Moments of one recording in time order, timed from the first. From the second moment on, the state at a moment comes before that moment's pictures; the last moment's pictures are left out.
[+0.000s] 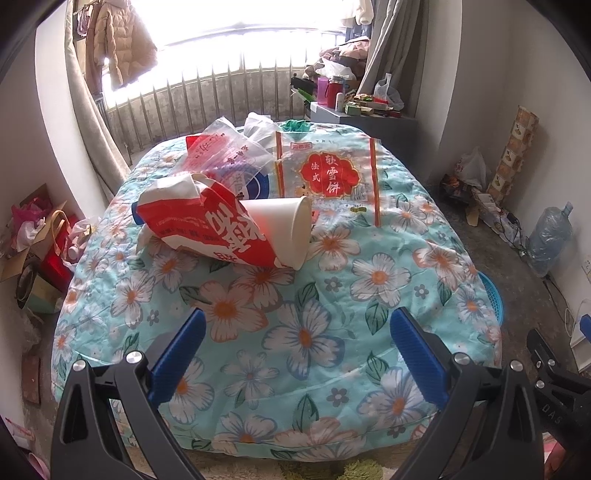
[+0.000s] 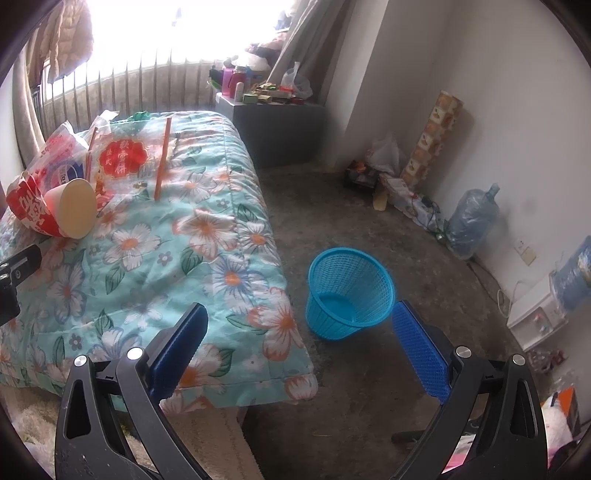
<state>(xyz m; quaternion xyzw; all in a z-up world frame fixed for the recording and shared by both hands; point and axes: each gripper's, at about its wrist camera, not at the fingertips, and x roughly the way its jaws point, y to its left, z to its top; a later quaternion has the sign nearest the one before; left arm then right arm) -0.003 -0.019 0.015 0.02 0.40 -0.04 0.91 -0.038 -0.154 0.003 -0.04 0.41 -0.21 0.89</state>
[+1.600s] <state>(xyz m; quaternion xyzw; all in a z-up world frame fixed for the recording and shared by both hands) -0.005 -0.018 0.015 0.02 0.40 -0.04 0.91 -0.041 -0.158 0.008 -0.04 0.41 -0.22 0.89</state>
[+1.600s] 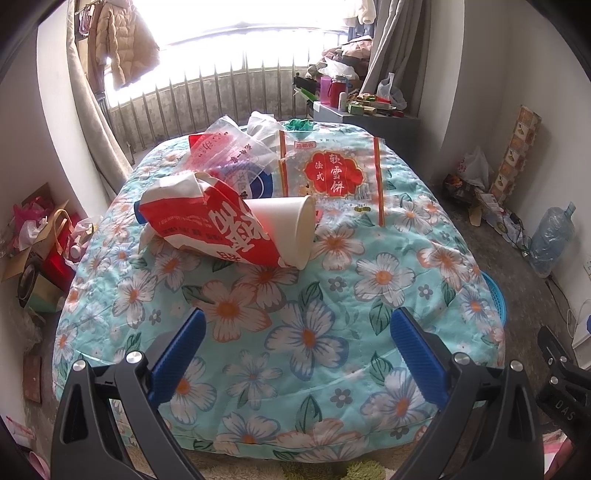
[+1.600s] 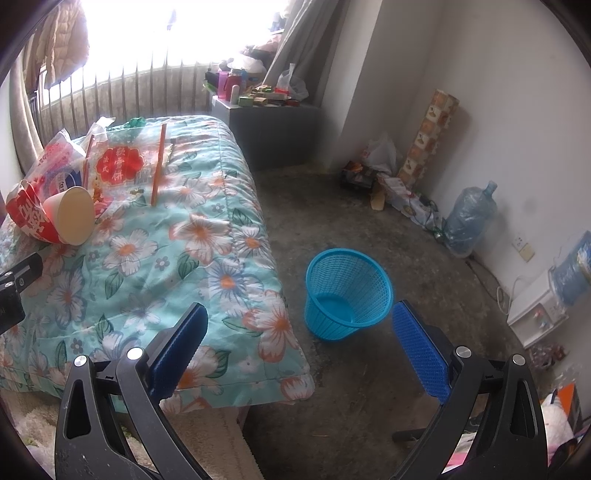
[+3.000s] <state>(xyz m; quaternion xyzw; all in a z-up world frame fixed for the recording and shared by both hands) 0.023 0.121 0.000 -0.06 0.39 0.02 0.92 0.020 -0.108 0.004 0.04 0.42 -0.10 0.90</state>
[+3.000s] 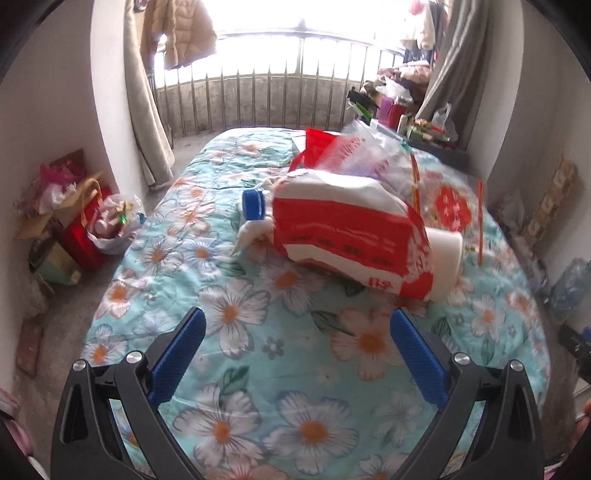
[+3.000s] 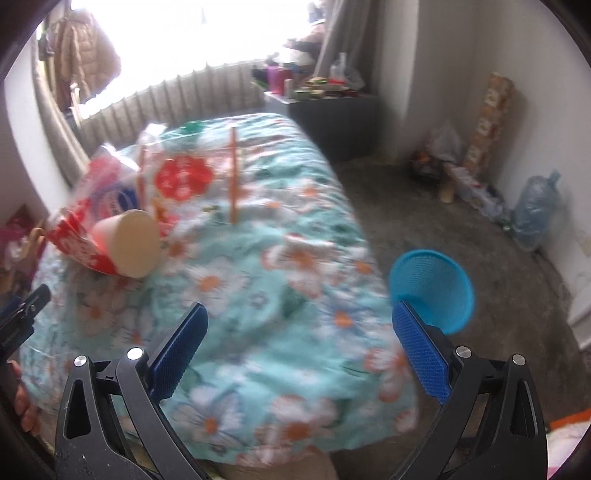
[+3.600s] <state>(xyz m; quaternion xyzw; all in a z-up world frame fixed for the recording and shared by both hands) 0.066 0.141 0.067 -0.16 0.26 -0.19 0.93 0.140 -0.162 0.016 0.25 0.38 0.11 0.88</state>
